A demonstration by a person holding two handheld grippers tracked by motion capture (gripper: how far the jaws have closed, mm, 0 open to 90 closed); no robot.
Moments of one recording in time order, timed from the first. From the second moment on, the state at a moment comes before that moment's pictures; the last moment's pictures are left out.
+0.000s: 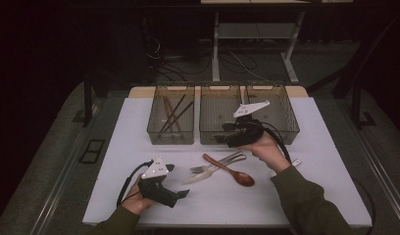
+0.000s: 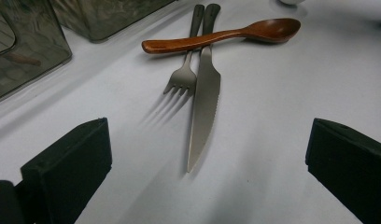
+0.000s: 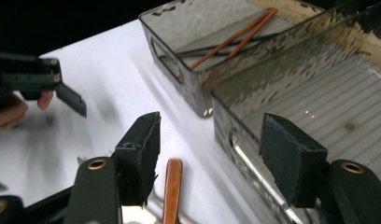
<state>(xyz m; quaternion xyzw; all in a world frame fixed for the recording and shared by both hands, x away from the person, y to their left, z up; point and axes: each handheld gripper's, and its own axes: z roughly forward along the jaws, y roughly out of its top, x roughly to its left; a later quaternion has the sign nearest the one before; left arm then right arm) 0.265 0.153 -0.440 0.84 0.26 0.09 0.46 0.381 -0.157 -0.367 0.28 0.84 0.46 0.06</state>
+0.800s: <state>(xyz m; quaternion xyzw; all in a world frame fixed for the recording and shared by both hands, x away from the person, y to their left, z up) 0.264 0.152 -0.438 0.84 0.26 0.10 0.46 0.339 -0.195 -0.405 0.30 0.86 0.42 0.05</state>
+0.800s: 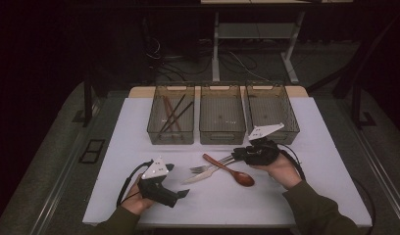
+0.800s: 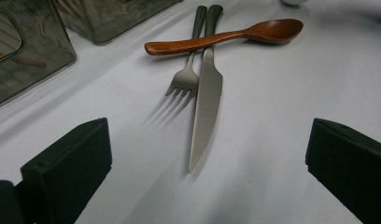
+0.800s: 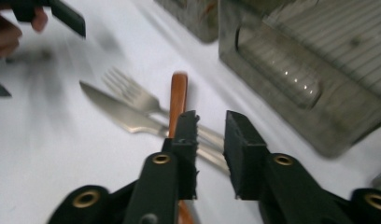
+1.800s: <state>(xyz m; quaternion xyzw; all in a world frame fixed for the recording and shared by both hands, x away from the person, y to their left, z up) 0.264 0.151 -0.438 0.85 0.26 0.09 0.46 0.339 -0.154 -0.442 0.27 0.89 0.36 0.03</state>
